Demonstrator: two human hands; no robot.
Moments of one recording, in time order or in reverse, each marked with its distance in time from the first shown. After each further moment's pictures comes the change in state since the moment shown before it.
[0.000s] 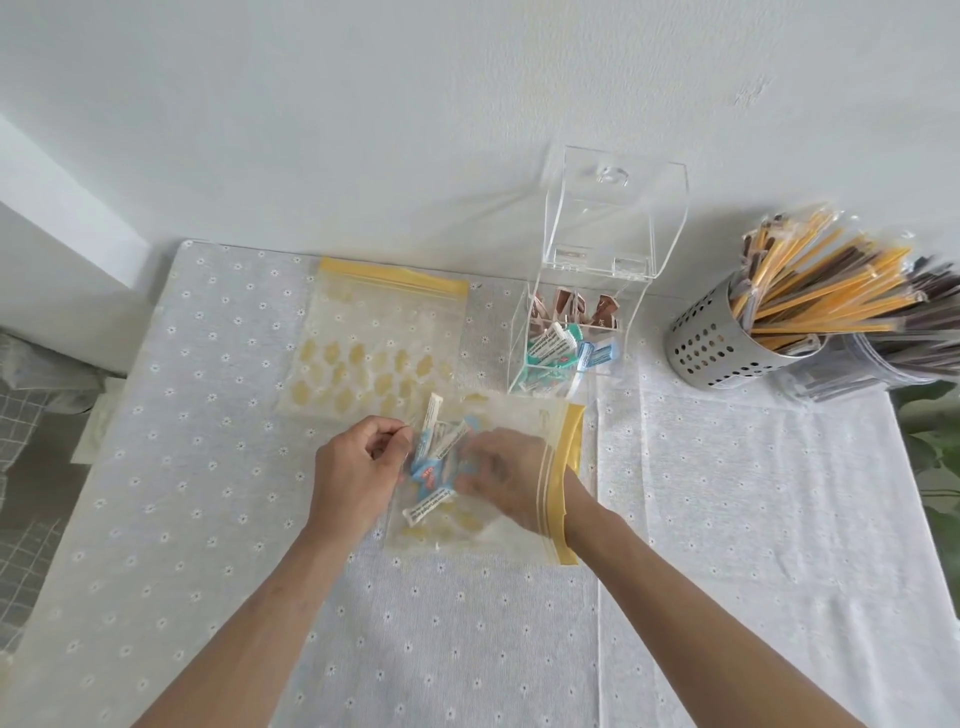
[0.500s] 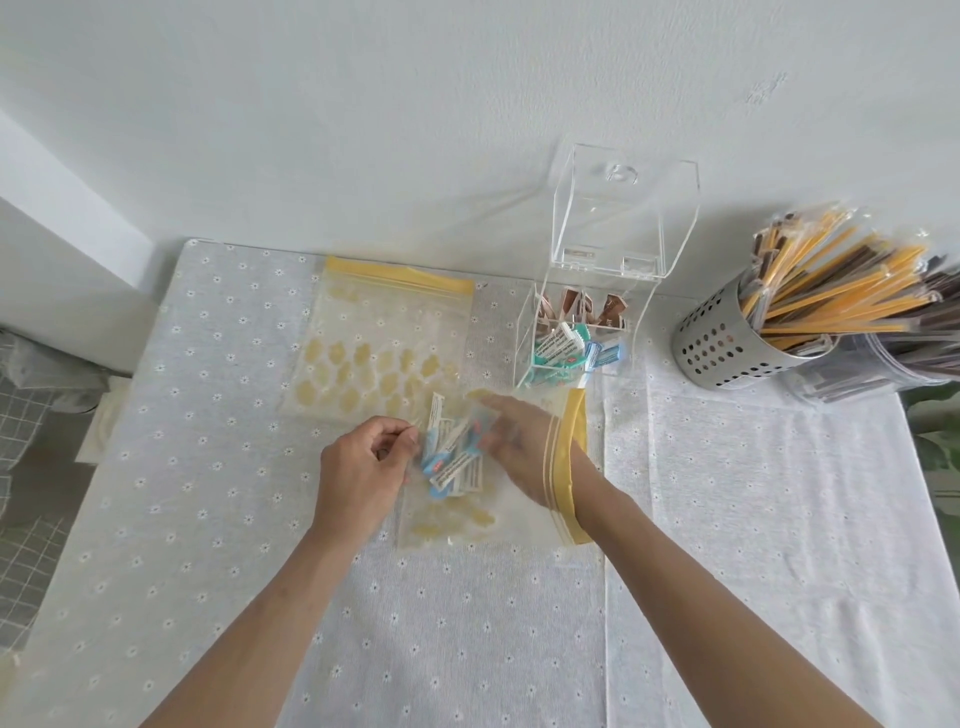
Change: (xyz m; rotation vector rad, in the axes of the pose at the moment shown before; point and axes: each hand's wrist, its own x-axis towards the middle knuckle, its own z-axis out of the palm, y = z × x) left_hand 0.002 -0.004 -0.001 0.034 -0.003 0.056; right_hand 0.022 0.006 -0.008 0.220 0.014 0.153
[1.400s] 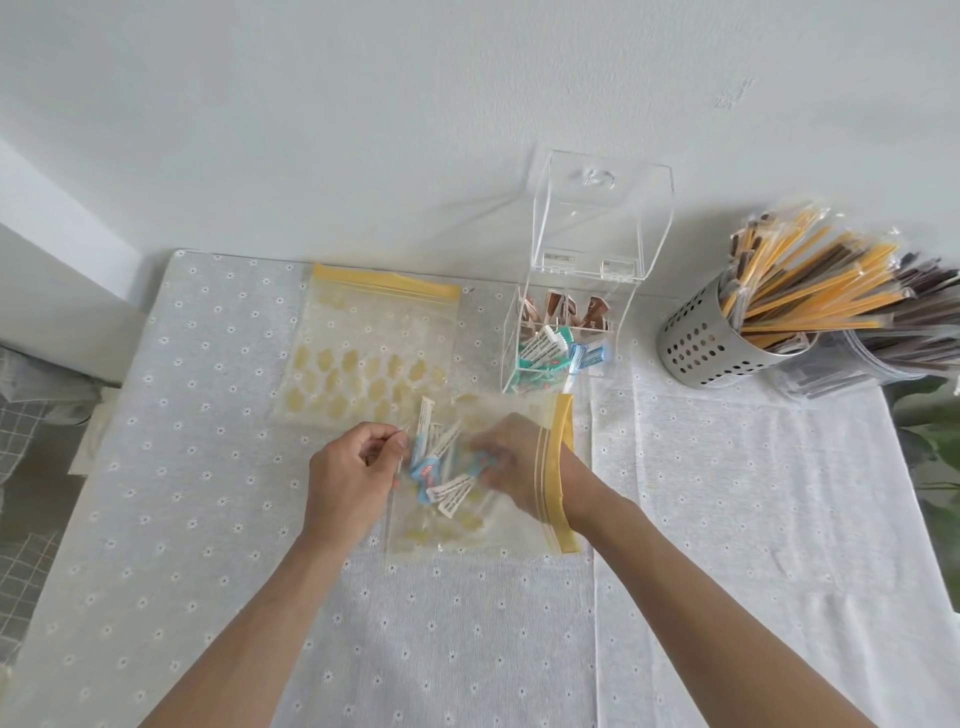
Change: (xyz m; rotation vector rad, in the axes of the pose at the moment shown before) left_hand -0.001 -0.001 0.001 -0.025 0.014 -0.035; right_hand -0.004 0.024 -0.007 -0.299 -0.089 -0.109
